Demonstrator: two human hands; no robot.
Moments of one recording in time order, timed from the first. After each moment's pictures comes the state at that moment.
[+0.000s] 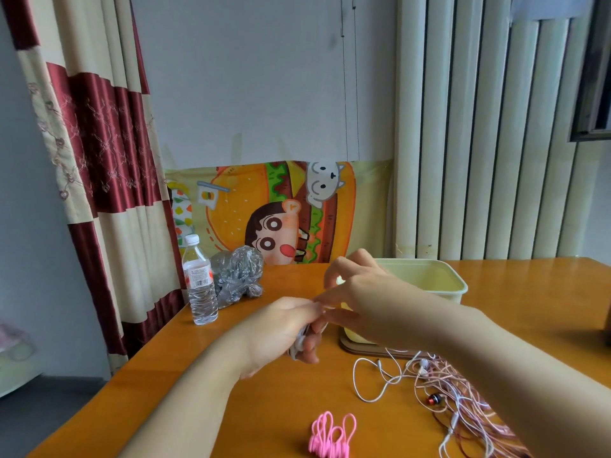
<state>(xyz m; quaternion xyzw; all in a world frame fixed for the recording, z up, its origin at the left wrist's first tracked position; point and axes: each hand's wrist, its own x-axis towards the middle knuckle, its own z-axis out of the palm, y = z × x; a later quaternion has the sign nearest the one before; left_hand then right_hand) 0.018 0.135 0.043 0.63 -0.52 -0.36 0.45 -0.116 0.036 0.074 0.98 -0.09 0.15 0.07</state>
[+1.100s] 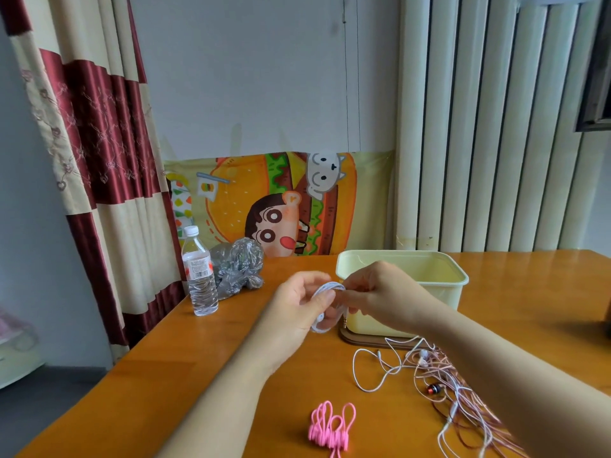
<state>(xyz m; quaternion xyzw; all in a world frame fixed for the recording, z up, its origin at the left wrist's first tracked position) 0.016 0.111 0.015 0.60 -0.48 -0.24 0.59 -0.108 0.006 0.046 0.92 -0.18 0.24 -0.26</state>
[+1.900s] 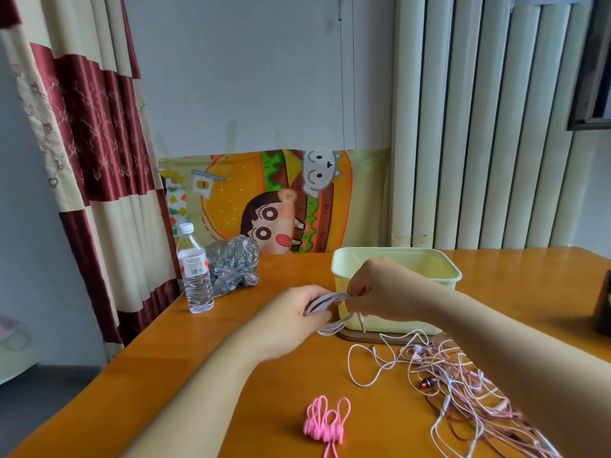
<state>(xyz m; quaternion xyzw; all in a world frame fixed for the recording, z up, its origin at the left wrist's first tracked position) 0.027 0.108 0.014 0.68 -0.62 -0.14 0.36 -0.108 -0.004 0.051 0.96 -0.23 0.14 -0.12</state>
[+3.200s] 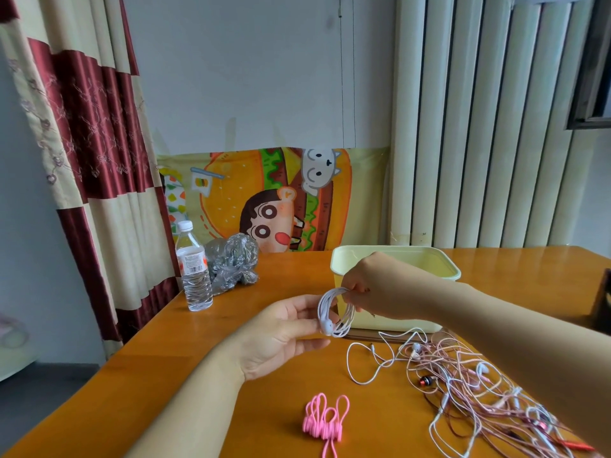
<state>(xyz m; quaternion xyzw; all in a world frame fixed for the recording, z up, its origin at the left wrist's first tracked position) 0.034 0.115 -0.007 0.47 -0.43 -0.50 0.58 -0.114 0.006 0.063 0.97 -0.19 0.12 -0.03</state>
